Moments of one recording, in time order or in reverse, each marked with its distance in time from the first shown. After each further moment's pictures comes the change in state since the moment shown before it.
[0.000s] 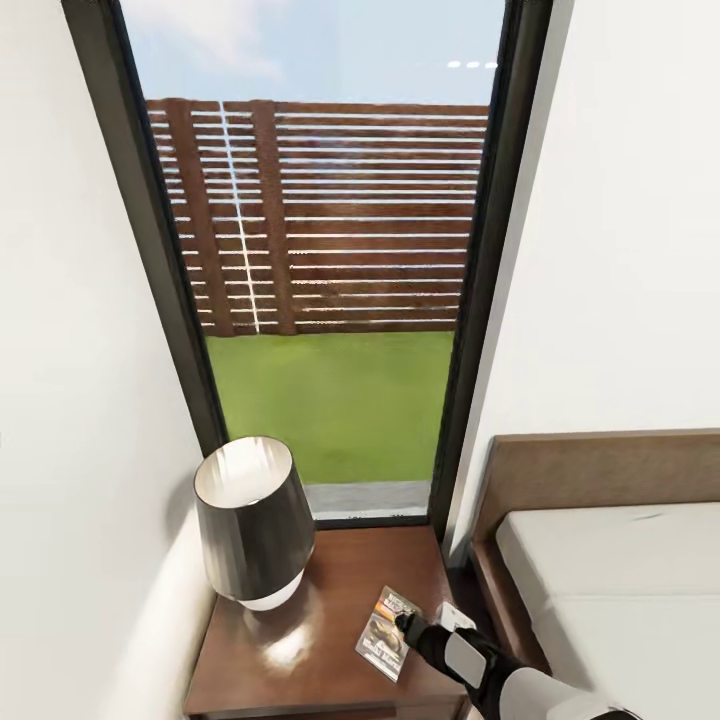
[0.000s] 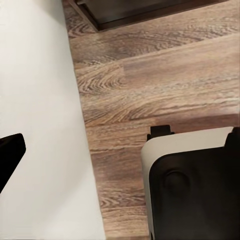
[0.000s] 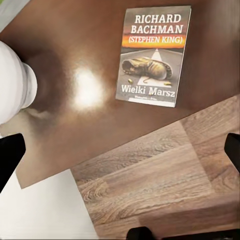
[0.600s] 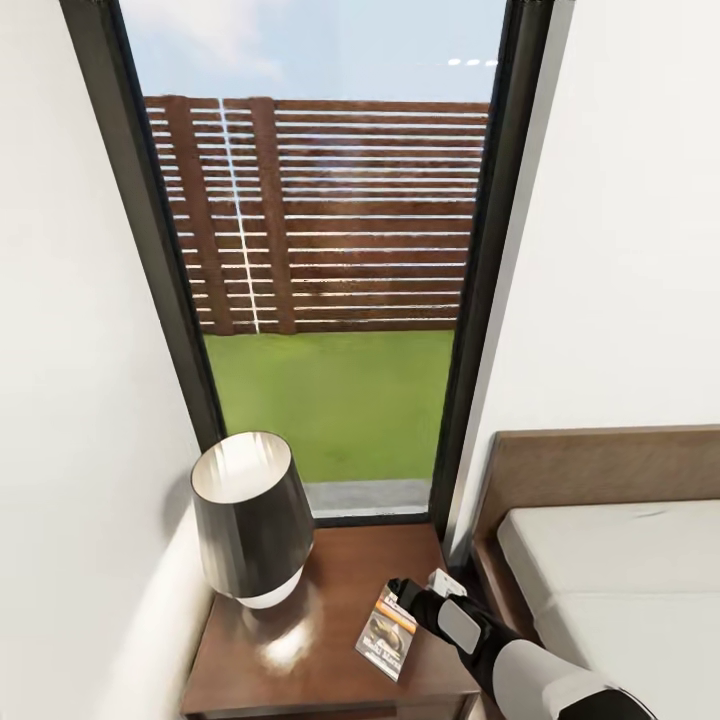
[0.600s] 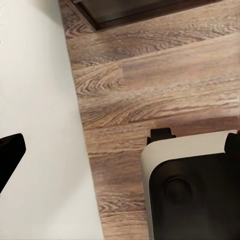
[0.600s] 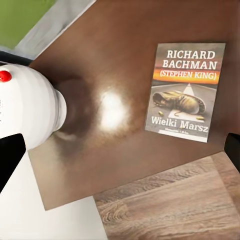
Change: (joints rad) left arm -0.001 0.000 -0.004 0.000 -0.001 0.001 0.000; right arm -0.046 0.004 0.000 -0.070 -0.027 0.021 0.000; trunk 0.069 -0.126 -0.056
